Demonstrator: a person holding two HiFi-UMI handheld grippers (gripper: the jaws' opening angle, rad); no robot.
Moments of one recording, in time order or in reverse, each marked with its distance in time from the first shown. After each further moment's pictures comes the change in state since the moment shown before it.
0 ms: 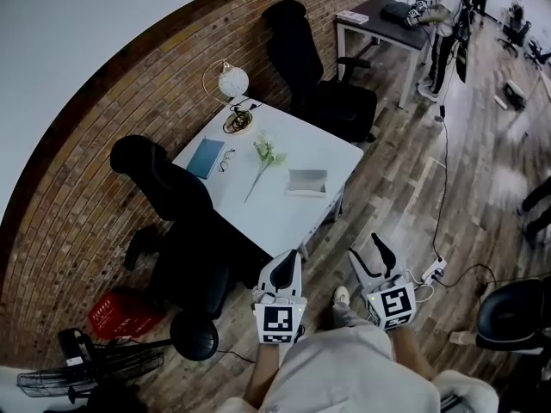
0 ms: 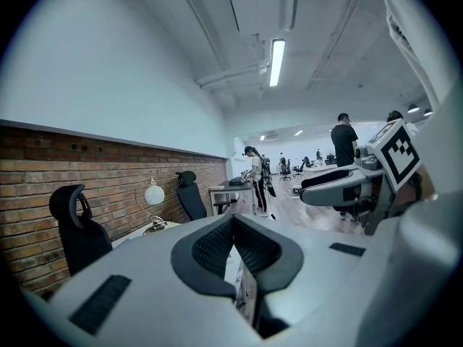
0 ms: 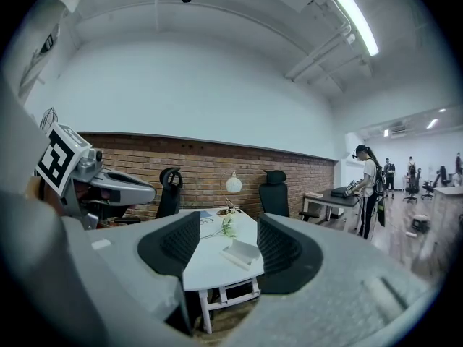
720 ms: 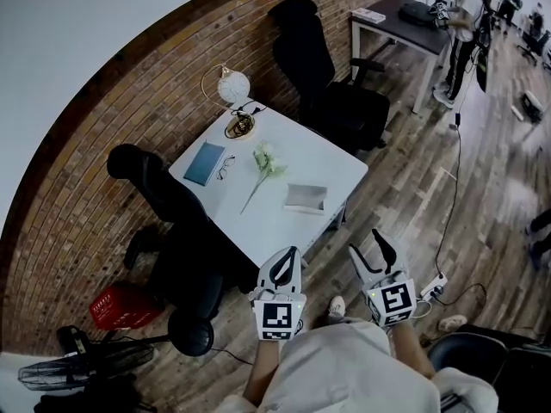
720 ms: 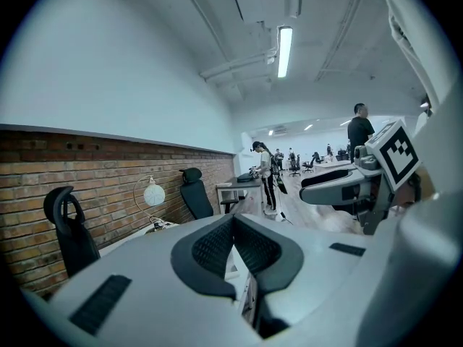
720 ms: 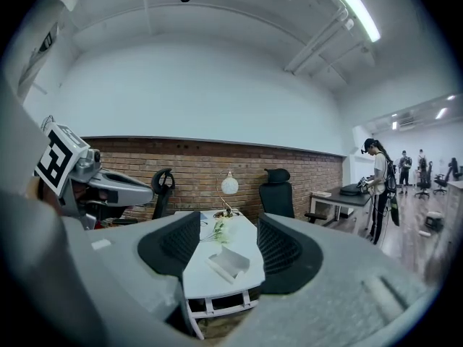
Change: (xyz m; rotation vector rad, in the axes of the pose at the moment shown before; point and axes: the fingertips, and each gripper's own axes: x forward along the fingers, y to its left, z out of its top) left arm 0.094 0.002 0.019 -0.003 0.032 0.073; right arm 0.065 -0.087 0.005 0.019 -0.009 0.066
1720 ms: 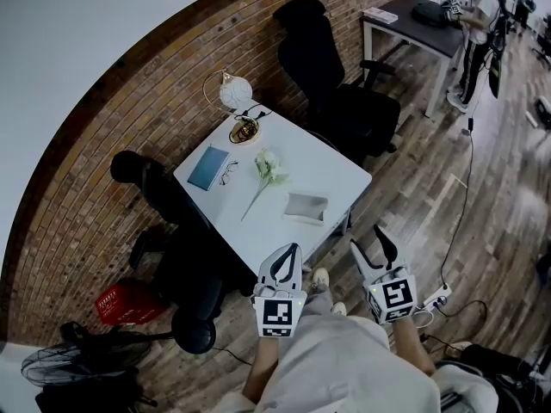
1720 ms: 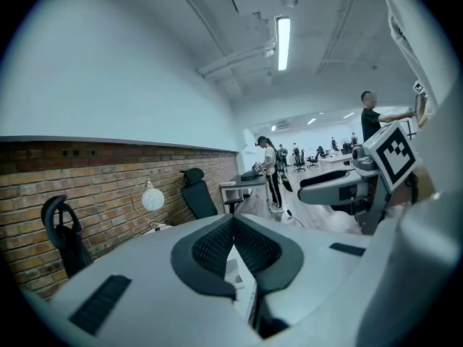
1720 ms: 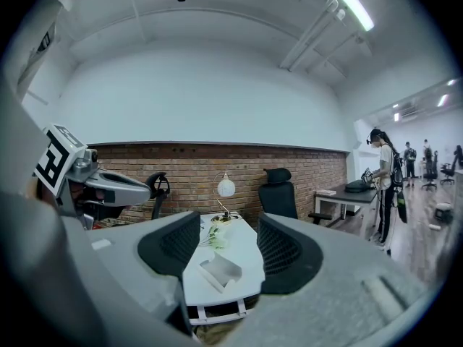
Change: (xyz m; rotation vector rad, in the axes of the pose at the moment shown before) left arm 0.057 -0.007 0.019 0.030 0.023 0.047; right arm 0.037 -0.059 0.002 0.040 -0.019 0.043
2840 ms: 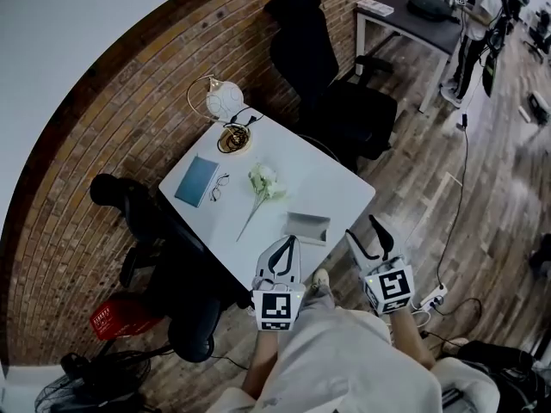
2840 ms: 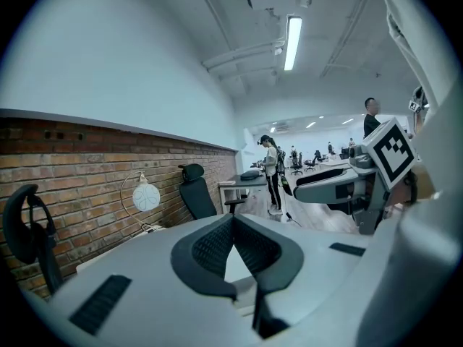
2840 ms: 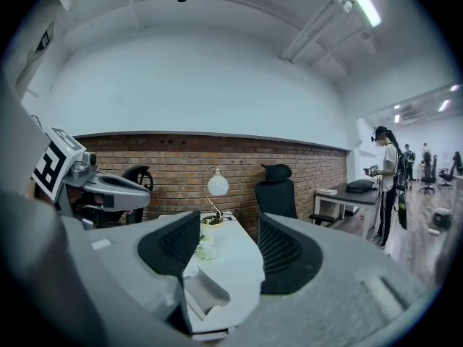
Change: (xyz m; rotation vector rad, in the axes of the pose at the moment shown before) left arm 0.104 0.073 -0.003 -0.032 -0.004 -0.051; right arm 0.121 -0.032 0.012 -0.015 0.031 -0.034
